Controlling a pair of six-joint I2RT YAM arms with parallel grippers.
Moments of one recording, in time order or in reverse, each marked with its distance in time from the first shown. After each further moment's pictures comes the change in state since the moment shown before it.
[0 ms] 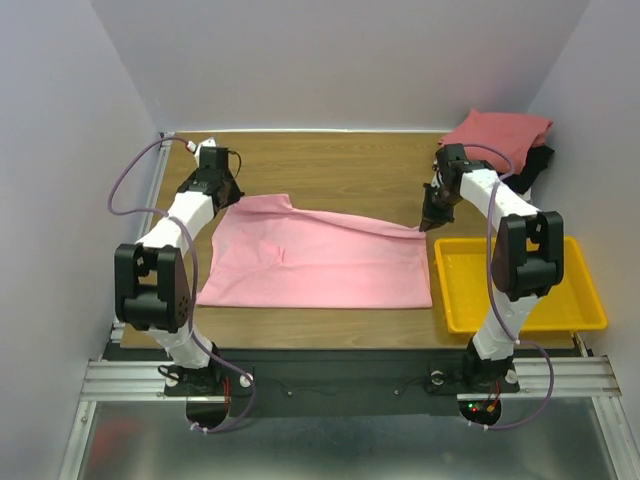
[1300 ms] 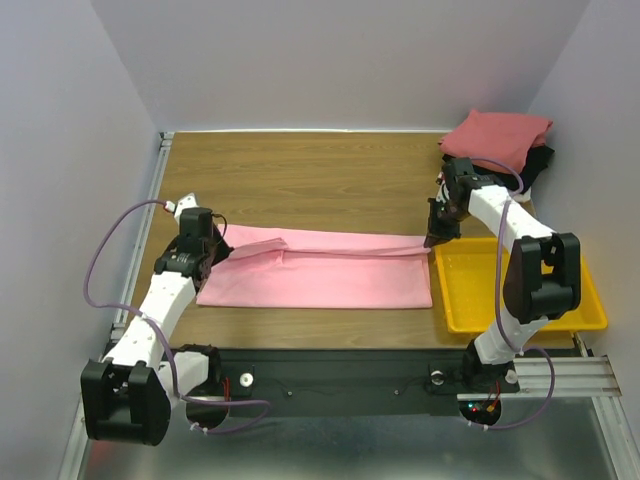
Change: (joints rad) left arm -0.001 -0.644 -0.539 -0.085 0.002 -0.094; right arm 0.003 -0.183 -0.196 -0.013 -0.022 -0.022
